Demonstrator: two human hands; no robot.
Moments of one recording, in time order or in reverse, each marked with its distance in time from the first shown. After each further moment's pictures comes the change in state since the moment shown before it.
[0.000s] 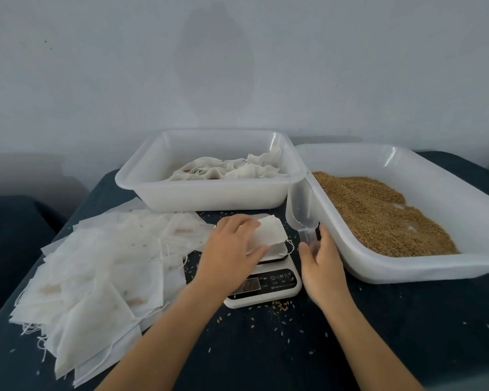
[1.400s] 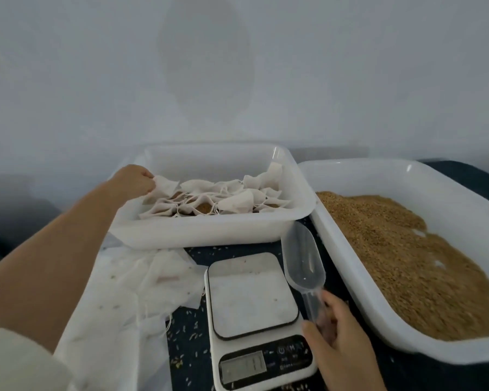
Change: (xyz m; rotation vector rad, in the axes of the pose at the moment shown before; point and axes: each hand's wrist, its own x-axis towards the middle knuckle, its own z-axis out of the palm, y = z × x) left_hand 0.193 -0.203 -0.066 -0.101 -0.151 -0.711; right_hand -0.002 -0.002 0.000 -0.033 -0.112 0.236
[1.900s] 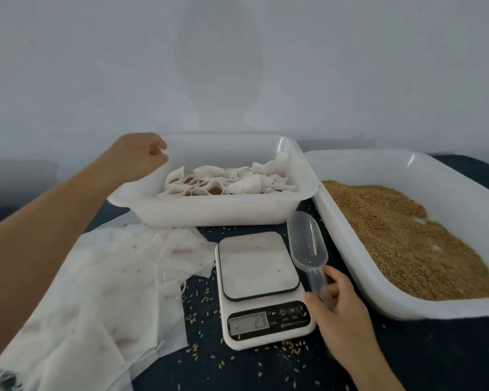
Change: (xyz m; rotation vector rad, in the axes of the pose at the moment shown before) left_hand -0.078 0.027 -0.046 0.278 0.119 0.355; right_hand -0.004 0.014 -0.003 0.023 0.015 -0.077
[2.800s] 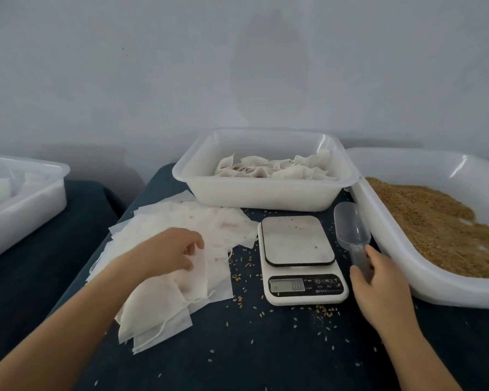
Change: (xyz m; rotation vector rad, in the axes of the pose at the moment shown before) left_hand -0.190 -0.044 0.037 0.099 -0.448 0.052; right_hand 0.004 0.005 -0.001 -0.280 0.146 -0.194
